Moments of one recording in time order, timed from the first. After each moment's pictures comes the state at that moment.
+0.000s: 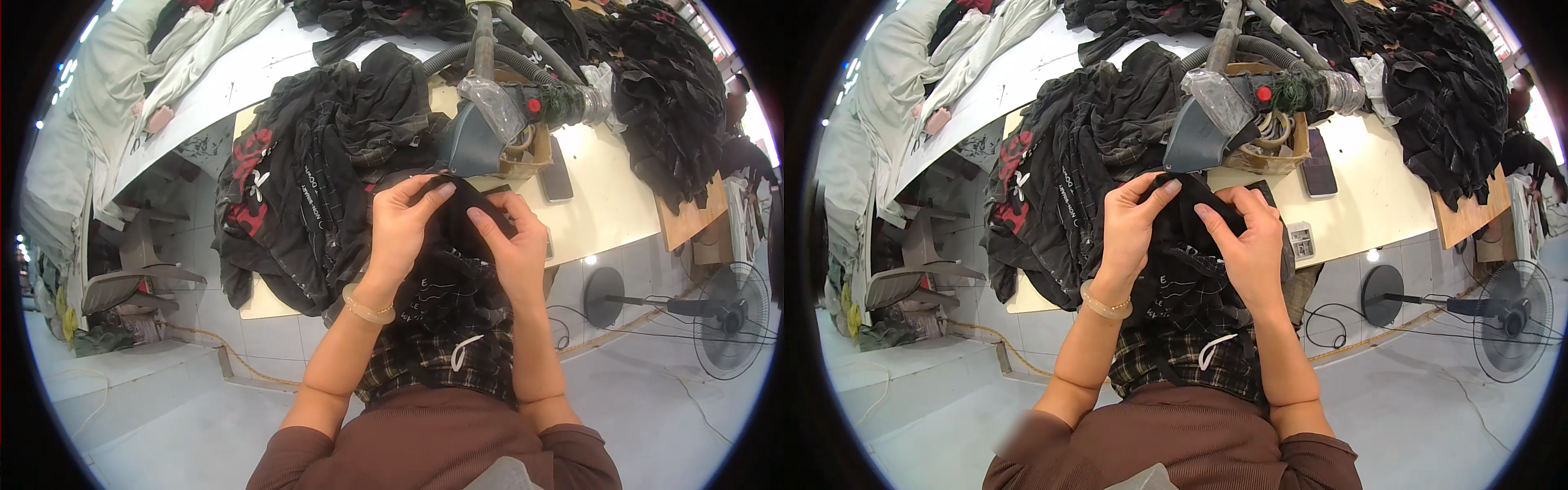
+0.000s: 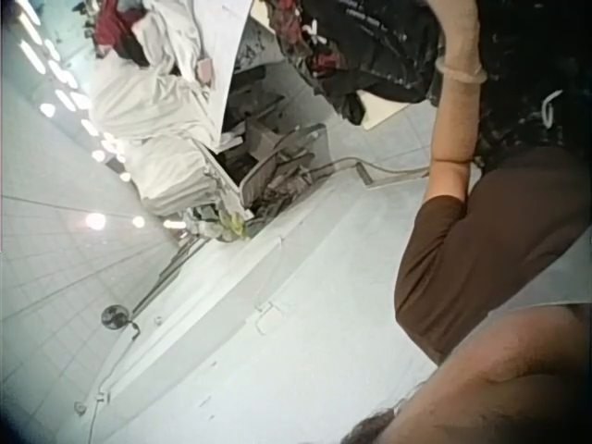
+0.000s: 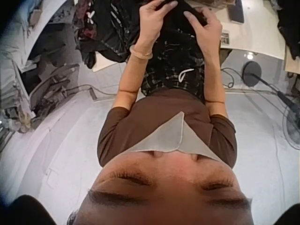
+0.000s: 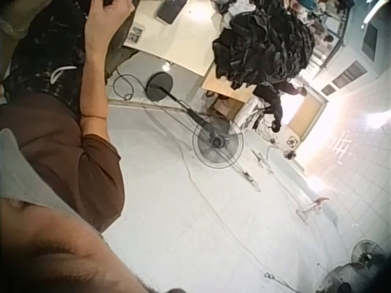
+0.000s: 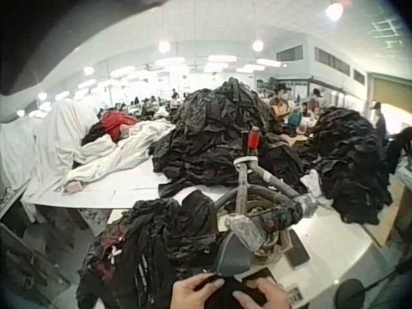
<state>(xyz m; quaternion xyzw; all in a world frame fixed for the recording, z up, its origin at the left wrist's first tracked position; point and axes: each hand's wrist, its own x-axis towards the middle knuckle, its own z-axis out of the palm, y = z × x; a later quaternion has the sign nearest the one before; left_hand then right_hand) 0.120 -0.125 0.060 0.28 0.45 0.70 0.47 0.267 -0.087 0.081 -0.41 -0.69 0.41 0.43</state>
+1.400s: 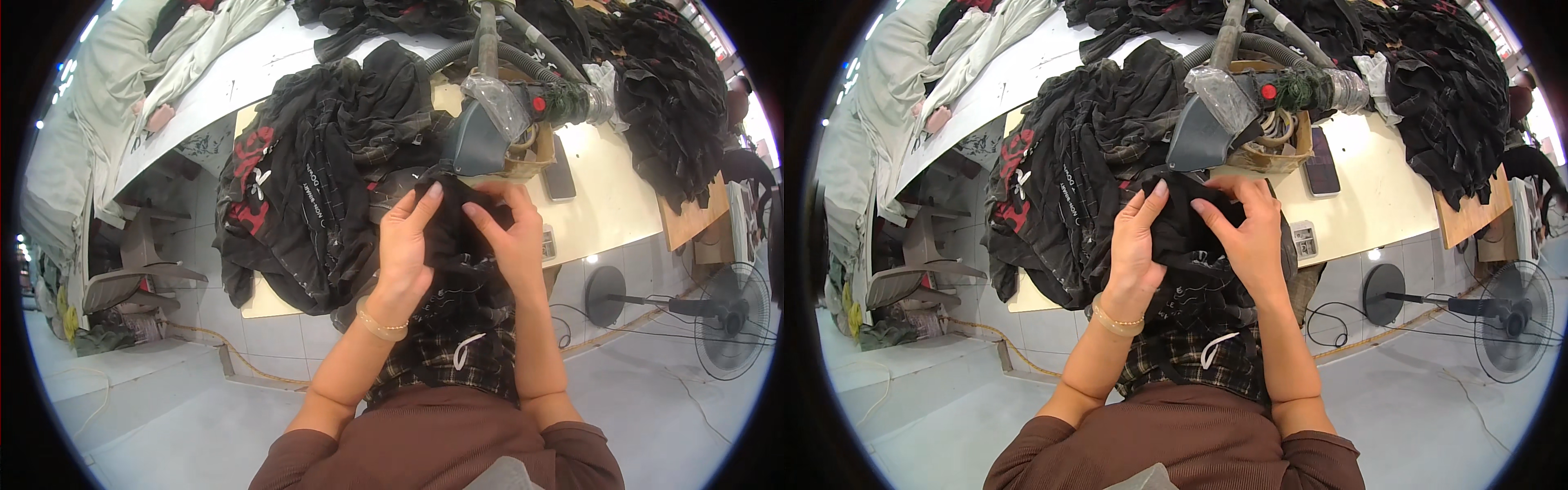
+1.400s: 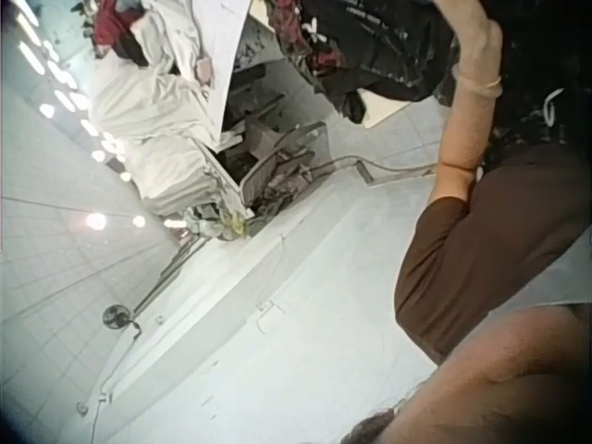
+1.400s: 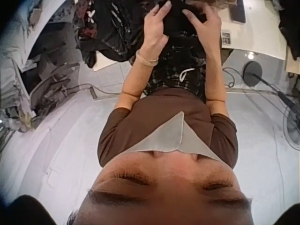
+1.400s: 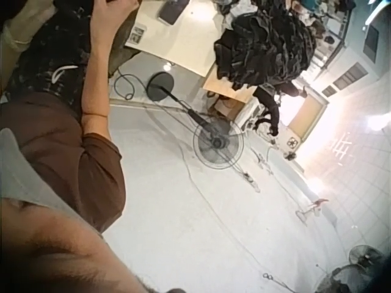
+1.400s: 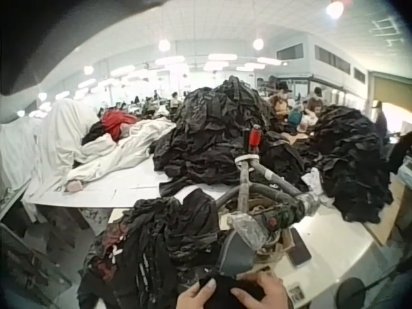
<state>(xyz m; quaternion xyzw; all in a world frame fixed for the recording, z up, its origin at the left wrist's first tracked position) 0.138 -0.138 0.065 0.04 0.31 0.76 0.57 0.265 -0.076 0.075 -0.40 -0.74 0.34 0.42</state>
